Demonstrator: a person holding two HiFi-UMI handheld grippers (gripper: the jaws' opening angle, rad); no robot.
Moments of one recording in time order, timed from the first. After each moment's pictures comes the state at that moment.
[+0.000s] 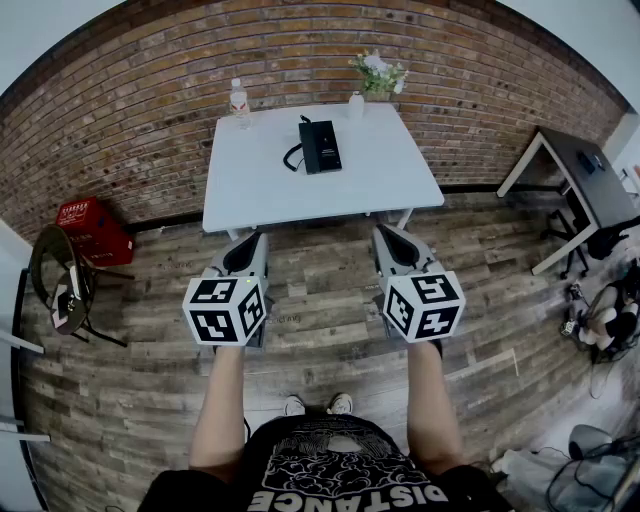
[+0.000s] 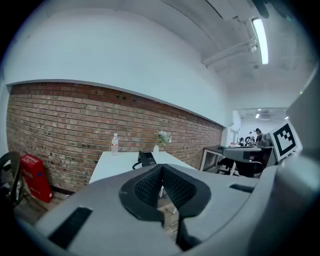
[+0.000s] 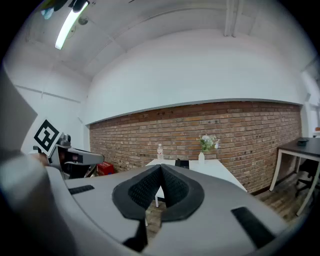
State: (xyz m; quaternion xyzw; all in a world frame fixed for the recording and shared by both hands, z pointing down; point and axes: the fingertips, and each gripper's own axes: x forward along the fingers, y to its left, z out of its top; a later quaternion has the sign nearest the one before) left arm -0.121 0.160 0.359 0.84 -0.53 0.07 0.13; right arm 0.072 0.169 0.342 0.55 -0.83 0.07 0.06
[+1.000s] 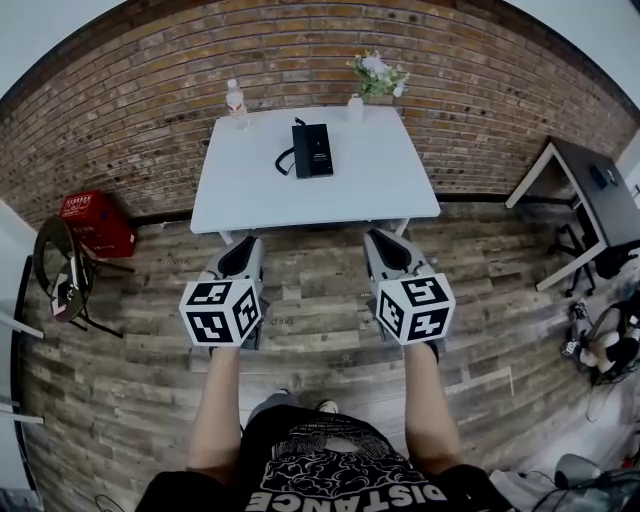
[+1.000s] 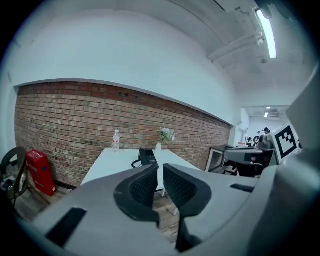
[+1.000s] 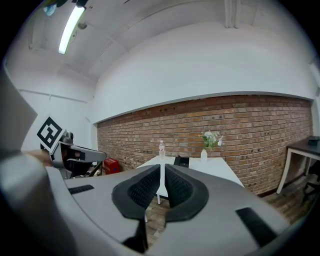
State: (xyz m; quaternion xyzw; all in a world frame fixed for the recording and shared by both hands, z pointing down) left arm -0.066 0.141 0.377 0.81 -0.56 0.08 0.14; right arm 0.126 0.139 0.365 0.51 -0.85 0.07 0.08
